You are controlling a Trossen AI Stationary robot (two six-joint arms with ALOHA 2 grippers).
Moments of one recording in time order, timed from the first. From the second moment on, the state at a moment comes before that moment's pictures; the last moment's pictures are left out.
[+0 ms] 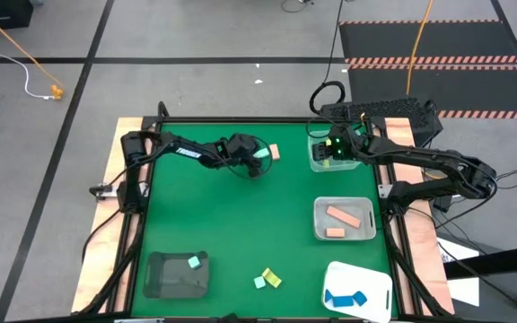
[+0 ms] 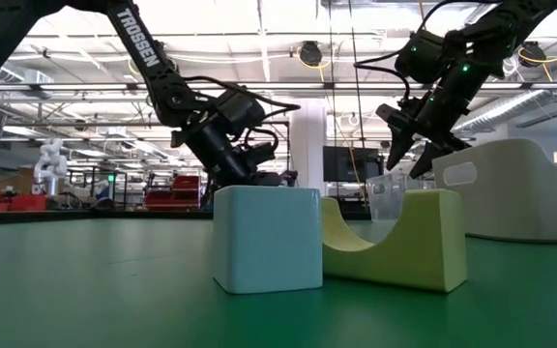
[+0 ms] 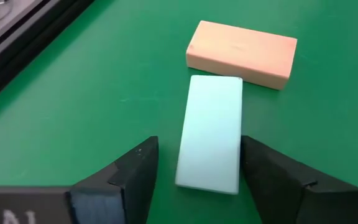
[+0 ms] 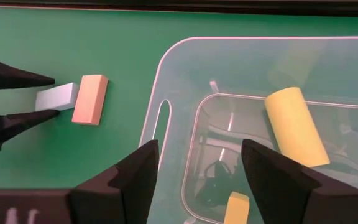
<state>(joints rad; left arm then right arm) 0.39 1.99 1.00 0.22 -0.17 -0.03 -0.56 1.18 0.62 -0.32 0.18 0.74</state>
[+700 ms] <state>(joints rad) 0.39 1.90 1.00 0.17 -0.16 -0.11 -0.56 1.18 0.62 -0.32 0.18 0.77</state>
